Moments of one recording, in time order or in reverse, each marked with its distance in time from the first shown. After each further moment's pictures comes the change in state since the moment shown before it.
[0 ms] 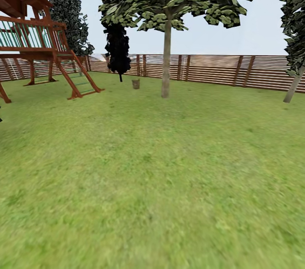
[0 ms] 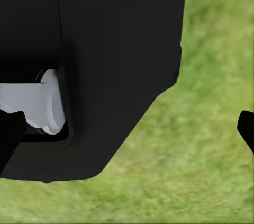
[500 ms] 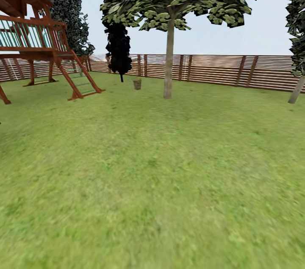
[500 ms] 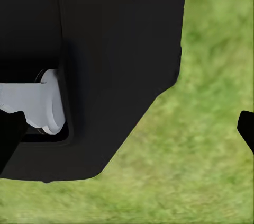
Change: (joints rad) left arm 0.000 0.000 -0.001 0.000 0.000 0.000 0.000; right arm 0.000 0.000 0.000 0.000 0.000 0.000 0.000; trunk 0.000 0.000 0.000
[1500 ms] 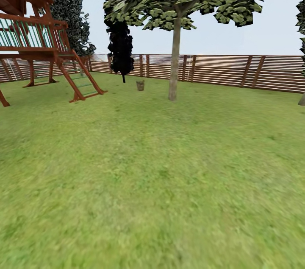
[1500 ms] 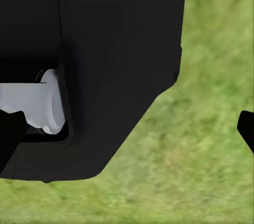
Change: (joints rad) left arm 0.000 0.000 -0.001 0.000 -0.010 0.000 -0.001; right arm 0.000 0.000 0.000 0.000 0.000 0.000 0.000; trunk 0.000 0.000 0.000
